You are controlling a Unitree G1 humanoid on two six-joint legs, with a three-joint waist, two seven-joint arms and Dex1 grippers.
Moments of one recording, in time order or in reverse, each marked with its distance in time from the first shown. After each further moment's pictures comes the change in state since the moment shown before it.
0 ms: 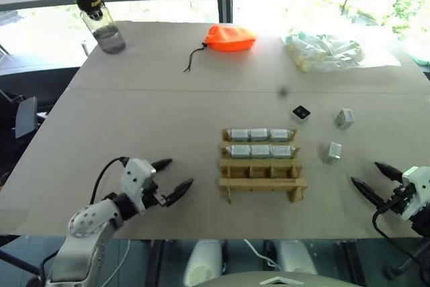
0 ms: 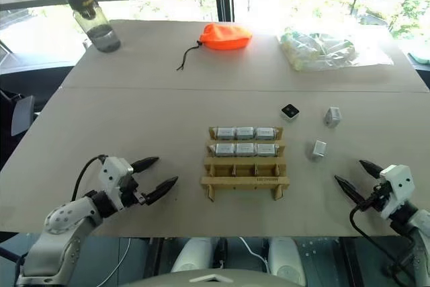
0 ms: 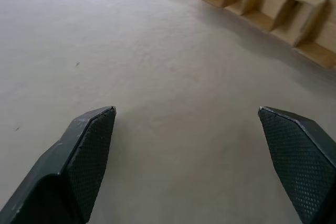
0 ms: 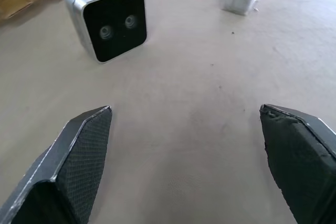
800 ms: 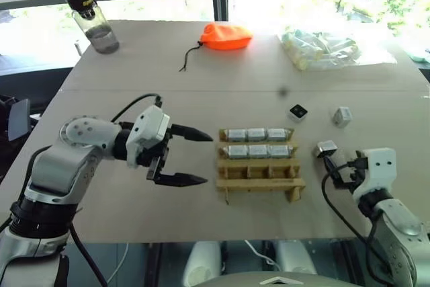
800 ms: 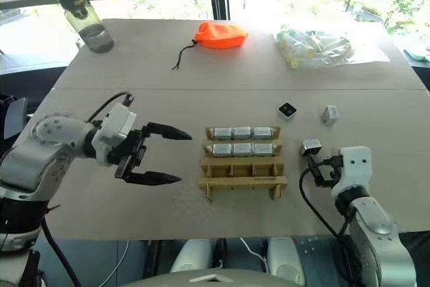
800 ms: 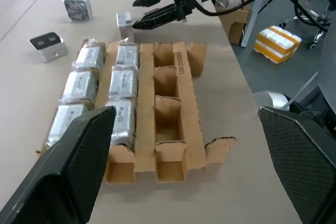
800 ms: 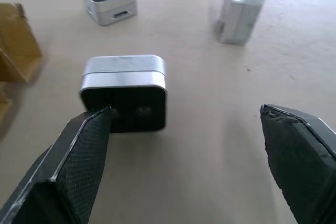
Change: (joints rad) left arm -0.602 0.312 -0.160 -0.019 -0.251 0.232 -0.595; right arm -0.016 0.277 0.218 -0.645 -0.165 0.570 -0.677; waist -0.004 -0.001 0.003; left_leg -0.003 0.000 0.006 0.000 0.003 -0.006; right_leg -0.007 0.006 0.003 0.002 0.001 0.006
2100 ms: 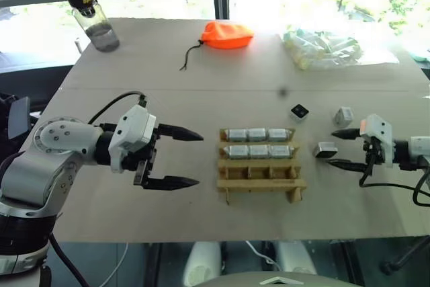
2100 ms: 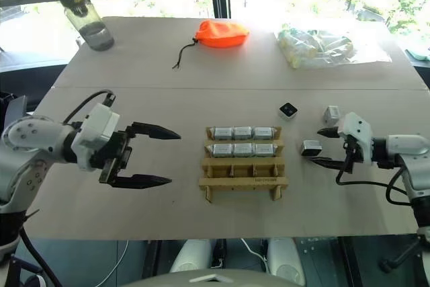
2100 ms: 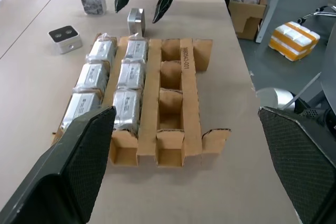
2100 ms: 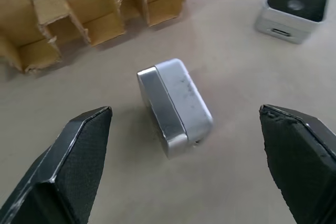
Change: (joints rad) left arm 0.120 0.073 0.130 -0.107 -0.043 0.042 0.045; right arm -0.646 -0.566 0.167 0.933 -0.010 -0.458 1.196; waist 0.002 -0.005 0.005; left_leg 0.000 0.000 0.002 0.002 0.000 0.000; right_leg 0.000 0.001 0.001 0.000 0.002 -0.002
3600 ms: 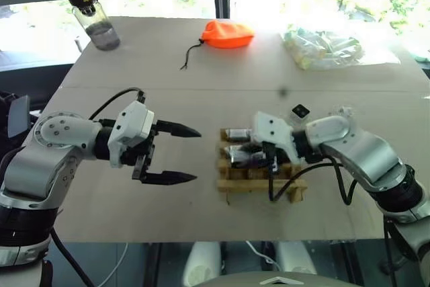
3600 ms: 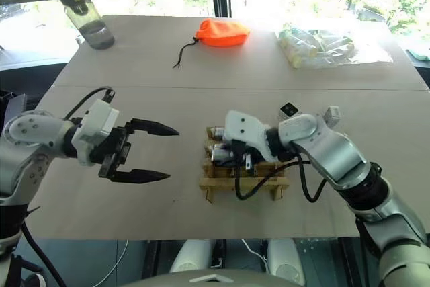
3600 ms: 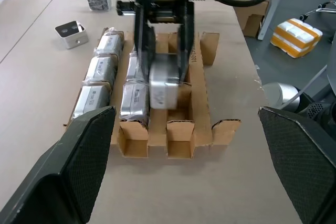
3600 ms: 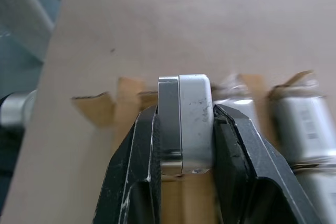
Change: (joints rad) left arm -0.041 0.001 -0.033 0.073 0.017 -0.037 -0.032; right arm -0.302 0.258 0.459 -0.783 0.030 0.805 -0.325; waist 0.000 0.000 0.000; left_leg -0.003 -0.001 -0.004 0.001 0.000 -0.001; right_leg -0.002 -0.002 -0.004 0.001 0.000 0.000
